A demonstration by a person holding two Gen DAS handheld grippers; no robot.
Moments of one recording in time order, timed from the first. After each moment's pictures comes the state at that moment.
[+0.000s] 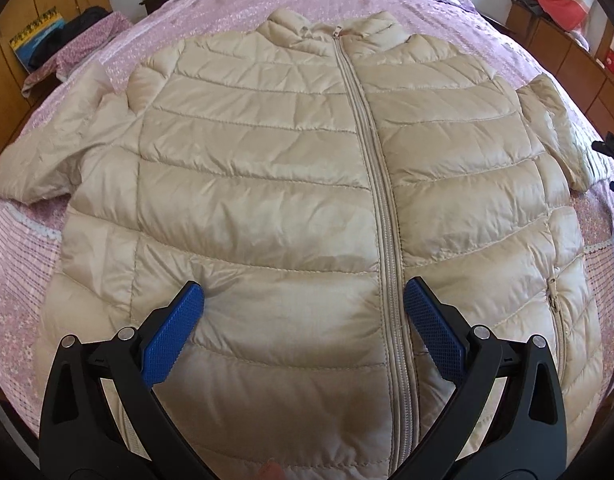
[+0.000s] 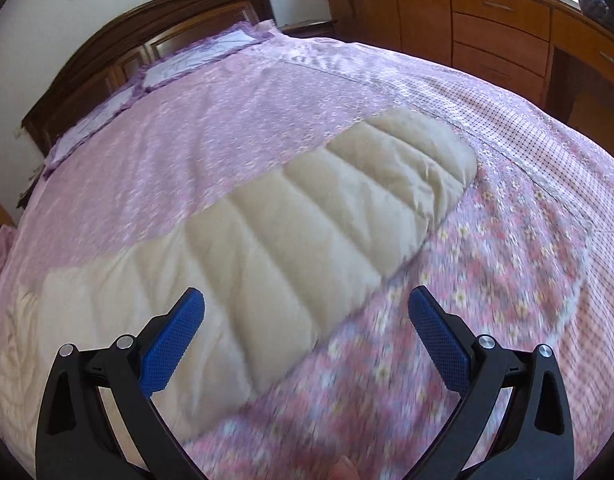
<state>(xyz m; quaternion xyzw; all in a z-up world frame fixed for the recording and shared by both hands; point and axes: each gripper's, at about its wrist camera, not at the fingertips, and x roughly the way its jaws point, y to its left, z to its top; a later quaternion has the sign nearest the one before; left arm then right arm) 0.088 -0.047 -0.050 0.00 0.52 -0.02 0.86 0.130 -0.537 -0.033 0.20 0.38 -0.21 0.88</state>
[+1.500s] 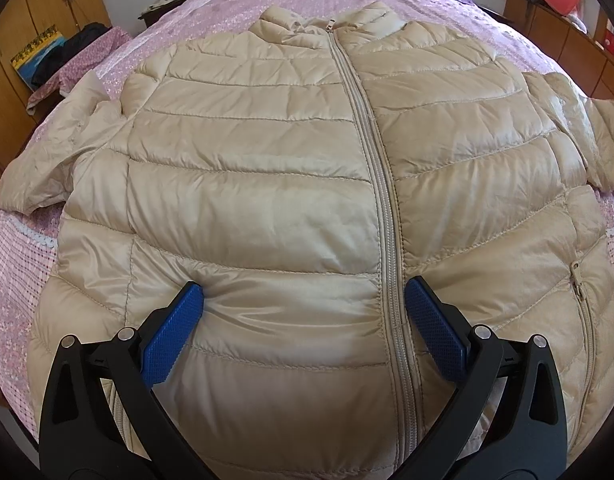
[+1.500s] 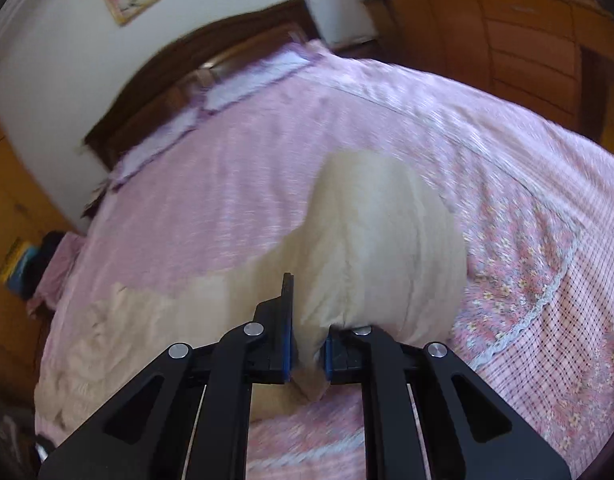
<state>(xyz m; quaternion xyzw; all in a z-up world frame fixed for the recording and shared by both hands) 0.082 -0.062 -0.063 0.04 0.50 0.00 0.86 0.064 -0.512 0.051 0.24 0.33 -0.09 0.91</state>
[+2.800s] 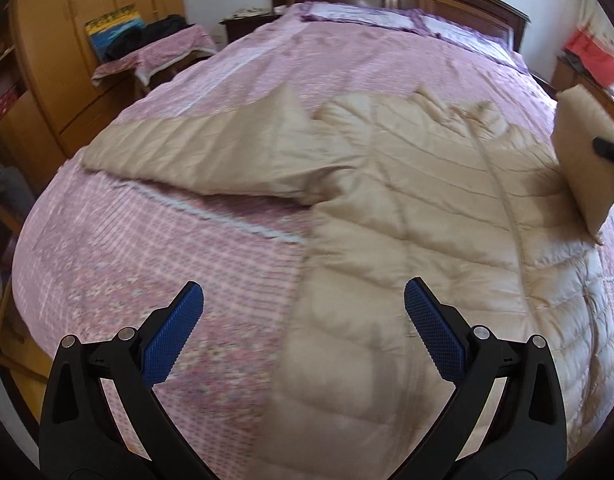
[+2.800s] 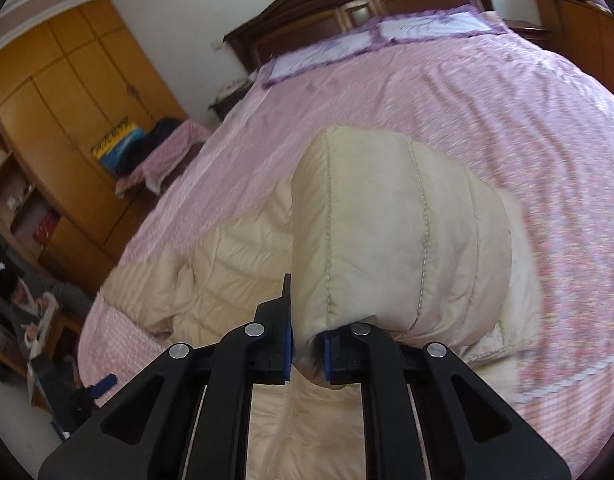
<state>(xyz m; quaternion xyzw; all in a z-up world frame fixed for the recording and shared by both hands) 0.024 0.114 0.009 -0.03 0.45 0.09 0.89 0.100 -0.213 0.058 0.16 0.40 0.15 0.89</state>
